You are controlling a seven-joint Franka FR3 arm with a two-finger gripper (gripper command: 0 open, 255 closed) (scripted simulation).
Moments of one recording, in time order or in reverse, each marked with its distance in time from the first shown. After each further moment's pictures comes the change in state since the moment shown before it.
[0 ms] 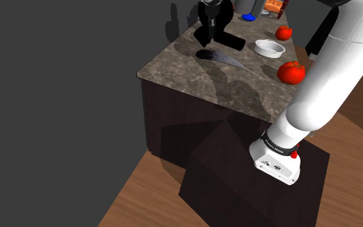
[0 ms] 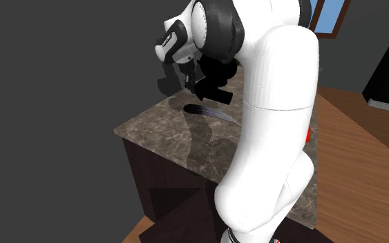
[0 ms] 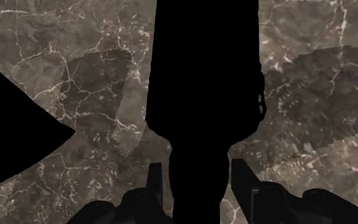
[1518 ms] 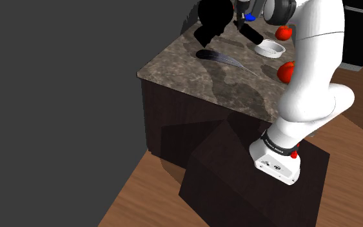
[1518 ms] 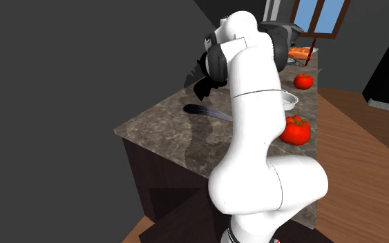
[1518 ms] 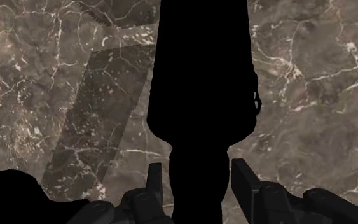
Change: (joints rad) arm -0.423 0.489 -0.078 0.676 0.255 -0.071 -0.541
